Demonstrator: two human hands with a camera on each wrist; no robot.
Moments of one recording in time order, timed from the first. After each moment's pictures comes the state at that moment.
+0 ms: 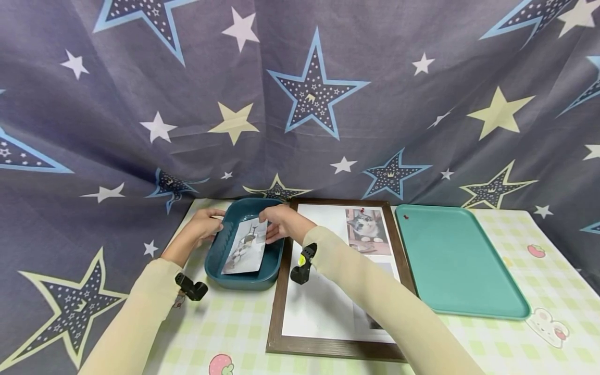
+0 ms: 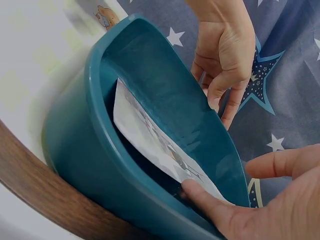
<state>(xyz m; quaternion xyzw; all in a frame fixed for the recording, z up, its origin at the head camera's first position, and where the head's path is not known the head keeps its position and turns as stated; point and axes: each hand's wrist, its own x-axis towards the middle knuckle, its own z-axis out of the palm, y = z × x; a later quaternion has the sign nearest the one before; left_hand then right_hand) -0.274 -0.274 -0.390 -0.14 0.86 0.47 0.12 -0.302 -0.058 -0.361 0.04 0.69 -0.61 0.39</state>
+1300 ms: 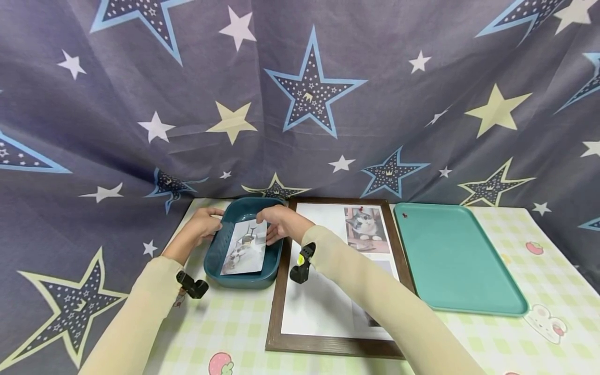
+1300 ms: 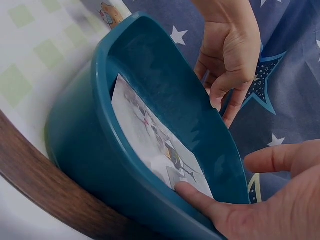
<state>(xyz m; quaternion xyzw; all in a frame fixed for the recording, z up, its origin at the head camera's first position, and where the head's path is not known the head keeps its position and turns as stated) -0.278 -0.273 -0.389 -0.16 0.87 0.45 0.12 -0.301 -0.056 -0.361 0.03 0.70 -0.59 0.41</state>
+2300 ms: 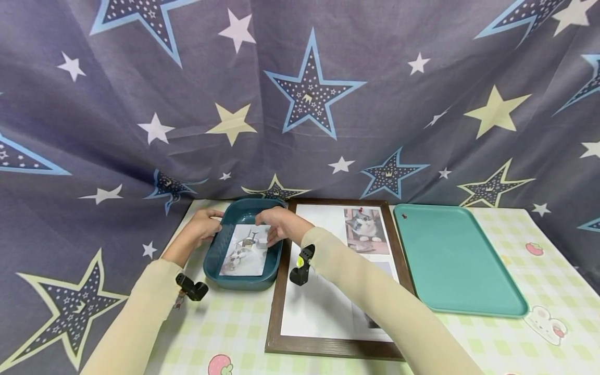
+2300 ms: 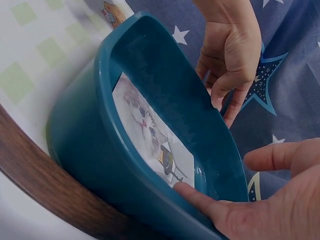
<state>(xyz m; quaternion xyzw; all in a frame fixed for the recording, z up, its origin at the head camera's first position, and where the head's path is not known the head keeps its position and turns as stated) -0.277 -0.273 -0.394 -0.16 0.87 0.46 0.11 -0.301 -0.059 -0.361 0.06 0.71 -0.58 0.39</state>
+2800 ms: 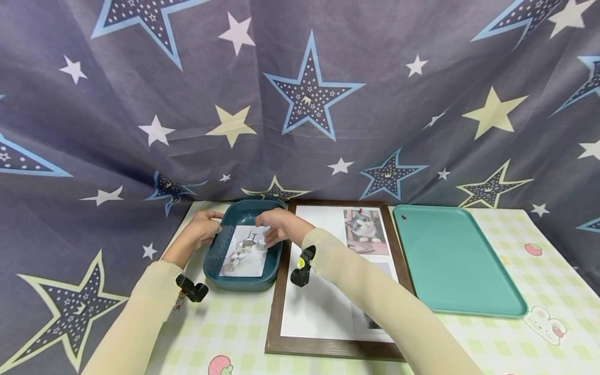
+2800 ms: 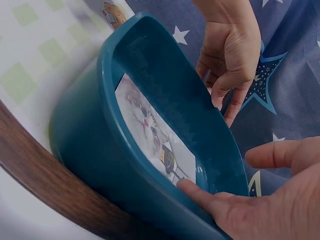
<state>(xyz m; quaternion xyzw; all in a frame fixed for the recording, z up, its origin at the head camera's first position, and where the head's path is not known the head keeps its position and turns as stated) -0.277 -0.273 -0.393 -0.16 0.87 0.46 0.11 -0.298 -0.056 -0.364 0.03 0.70 -0.60 0.39</state>
